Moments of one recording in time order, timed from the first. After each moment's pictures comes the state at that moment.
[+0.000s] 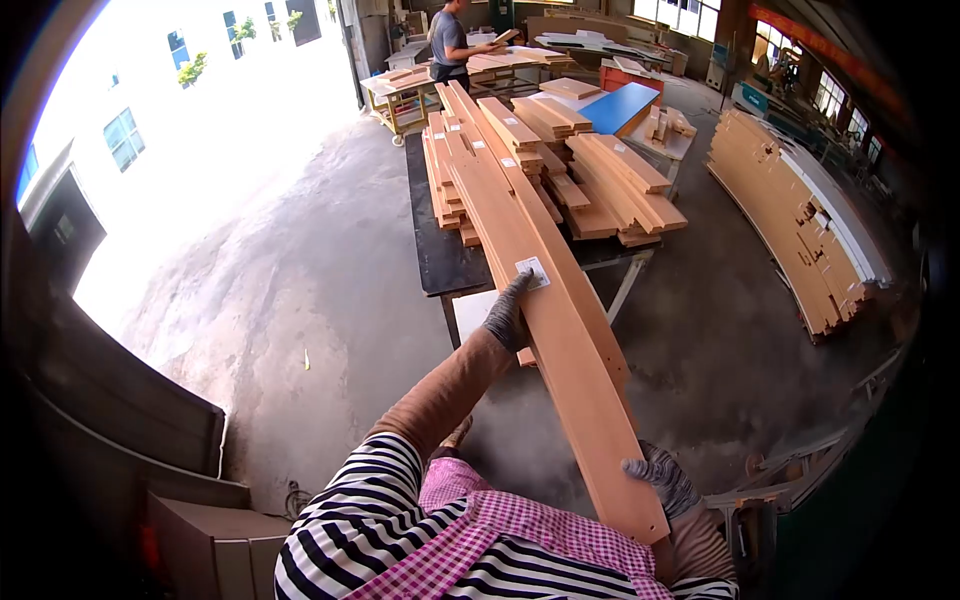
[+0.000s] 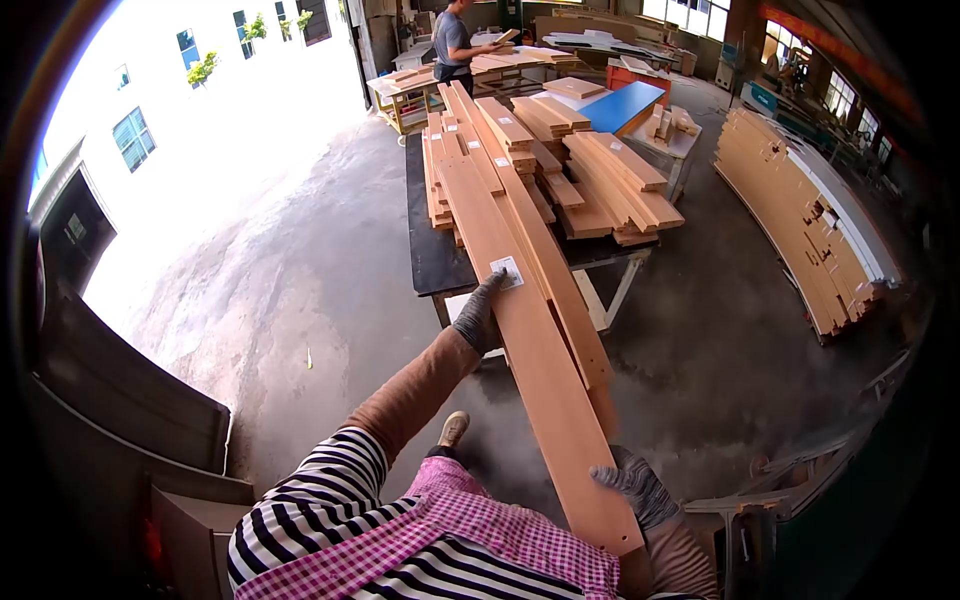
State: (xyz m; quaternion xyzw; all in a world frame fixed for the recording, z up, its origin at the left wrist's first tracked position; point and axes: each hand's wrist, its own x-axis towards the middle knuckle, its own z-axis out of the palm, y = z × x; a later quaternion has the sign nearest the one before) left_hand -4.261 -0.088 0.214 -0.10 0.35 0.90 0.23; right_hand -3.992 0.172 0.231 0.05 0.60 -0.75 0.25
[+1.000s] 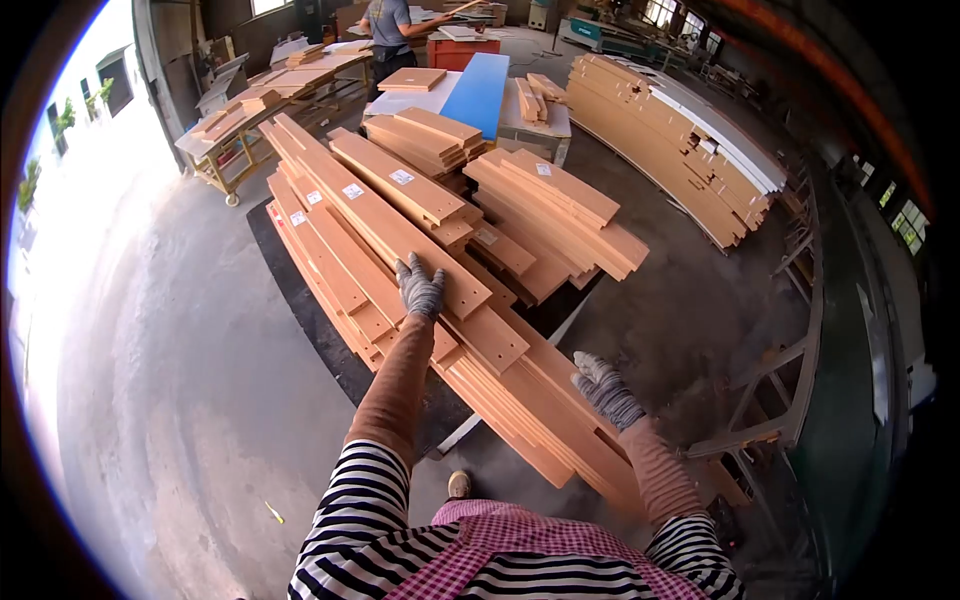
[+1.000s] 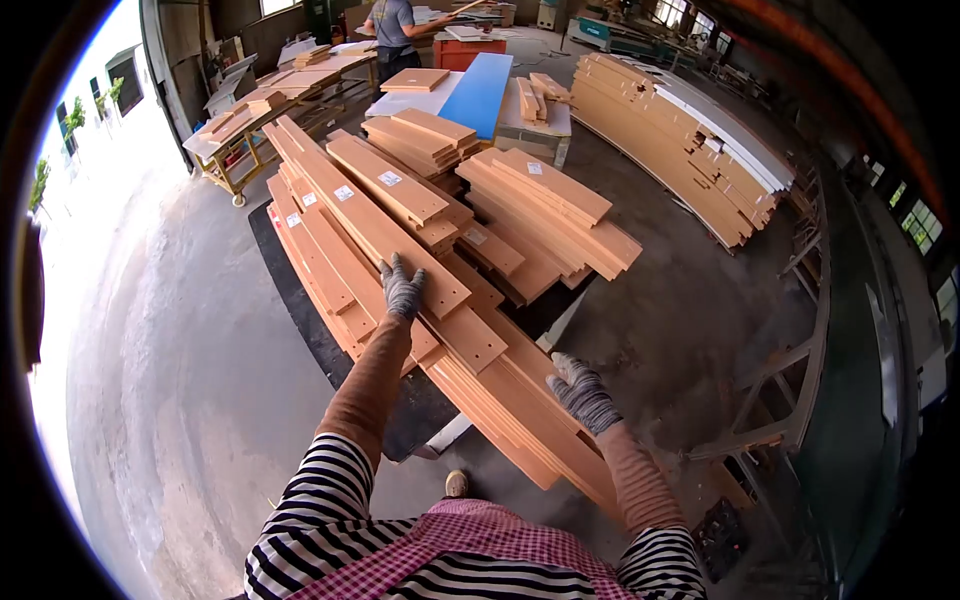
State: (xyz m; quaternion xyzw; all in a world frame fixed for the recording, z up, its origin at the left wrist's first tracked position) left_hand -4.811 -0.168 0.108 0.06 0.91 0.41 -0.05; right_hand -4.458 0.055 0.157 0.18 0.78 -0.59 -0.06
